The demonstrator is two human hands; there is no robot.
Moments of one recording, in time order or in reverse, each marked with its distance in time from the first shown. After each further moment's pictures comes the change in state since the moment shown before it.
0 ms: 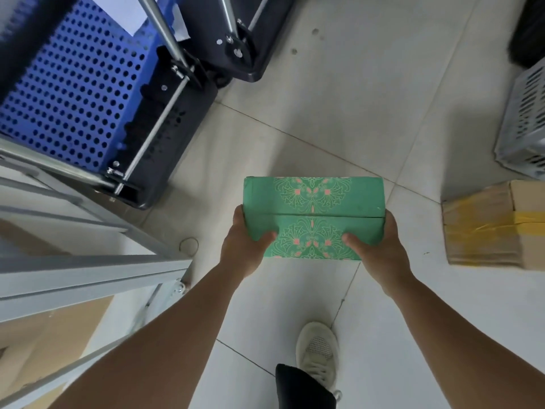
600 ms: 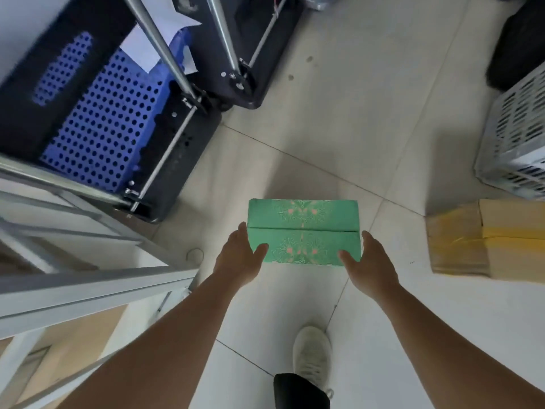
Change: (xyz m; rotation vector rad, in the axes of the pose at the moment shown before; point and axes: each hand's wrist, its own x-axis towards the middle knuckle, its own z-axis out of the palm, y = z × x) left_hand -0.019 0.033 -0.027 0.424 -0.092 -0.003; right_hand -0.020 -0.039 -0.026 -0.430 -0.135 -0.013
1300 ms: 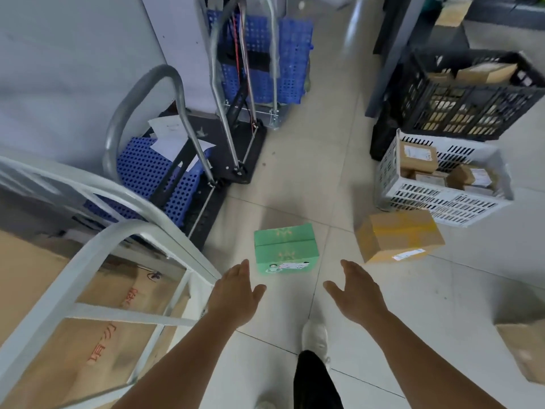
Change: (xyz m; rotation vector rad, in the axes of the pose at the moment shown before) left_hand -0.360 -0.019 -0.173 0.281 0.090 0.357; right_hand -0.384 -0.059 -0.120 -0.213 0.135 -0.100
